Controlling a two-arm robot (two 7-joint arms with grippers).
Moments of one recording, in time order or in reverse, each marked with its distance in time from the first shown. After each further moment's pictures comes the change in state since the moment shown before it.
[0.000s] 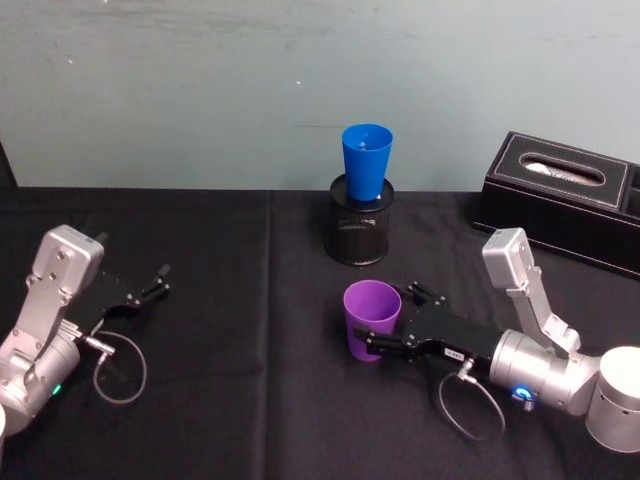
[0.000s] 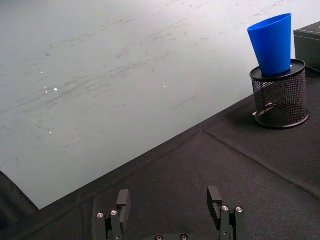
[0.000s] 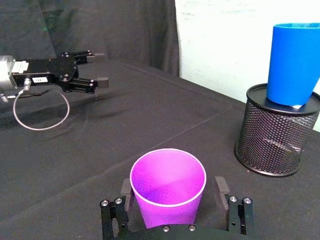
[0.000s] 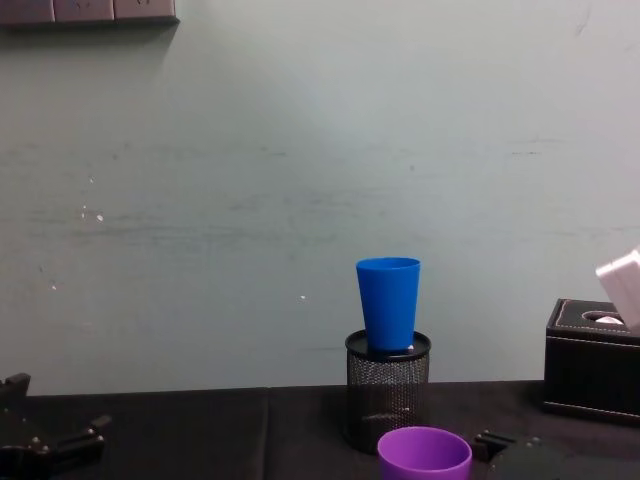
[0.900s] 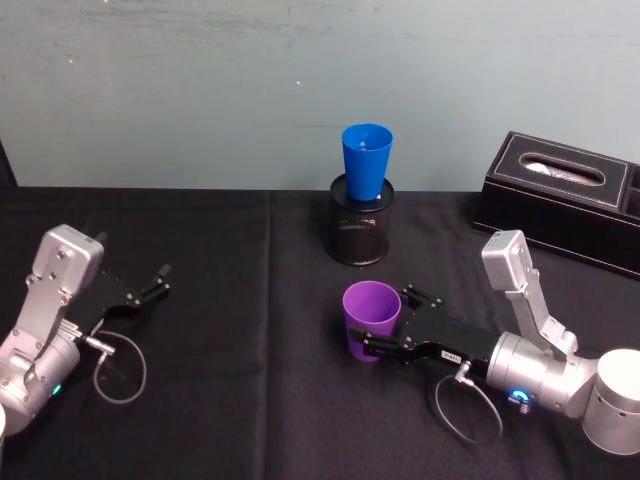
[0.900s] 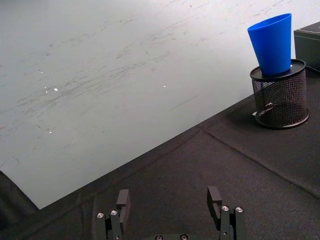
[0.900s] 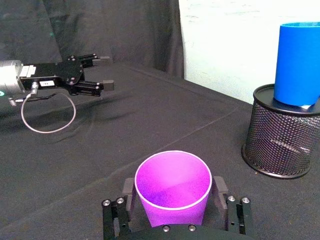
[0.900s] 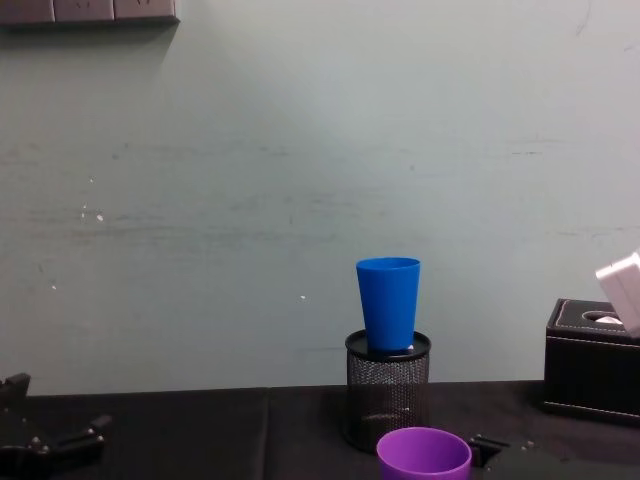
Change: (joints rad) left arm 0.000 0.000 0.000 0.000 0.000 0.000 0.000; right arm -0.001 -0.008 -0.001 0.009 0.016 -0.007 0.019
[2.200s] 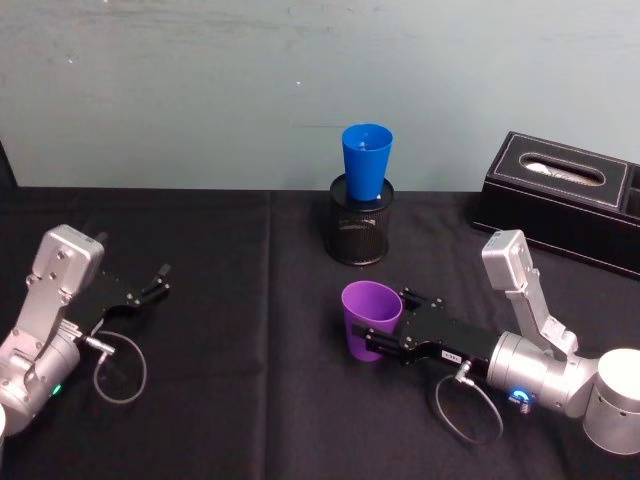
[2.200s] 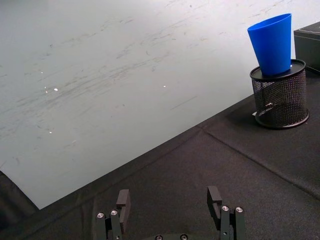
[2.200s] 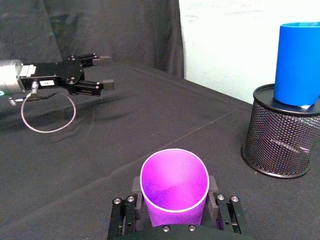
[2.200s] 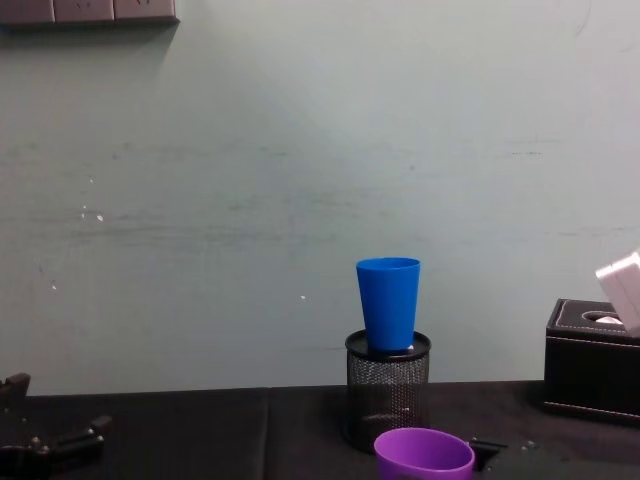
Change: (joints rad) left arm 0.000 0.000 0.000 0.000 0.000 0.000 0.000; right arm 0.000 0.001 0.000 -0.002 -0.001 0.002 0.000
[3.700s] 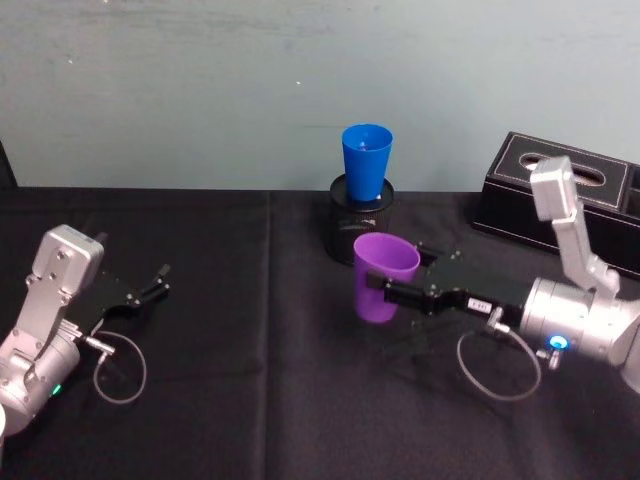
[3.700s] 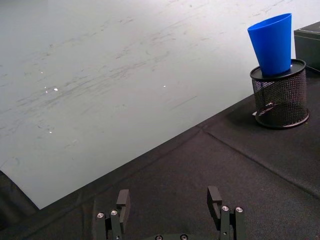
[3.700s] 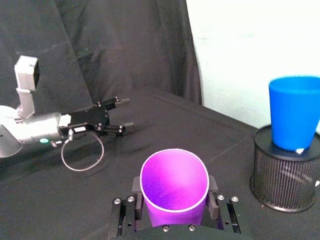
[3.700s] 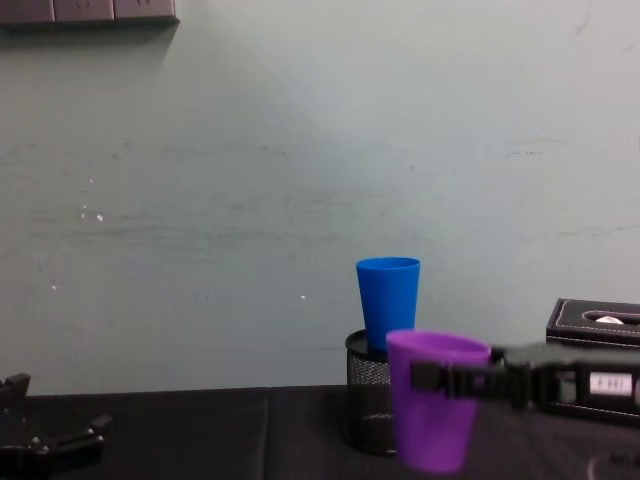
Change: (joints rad) left arm 0.000 0.000 0.000 0.000 0.000 0.000 0.000; right arm 0.033 0.082 0.037 -0.149 0.166 0.199 0.086
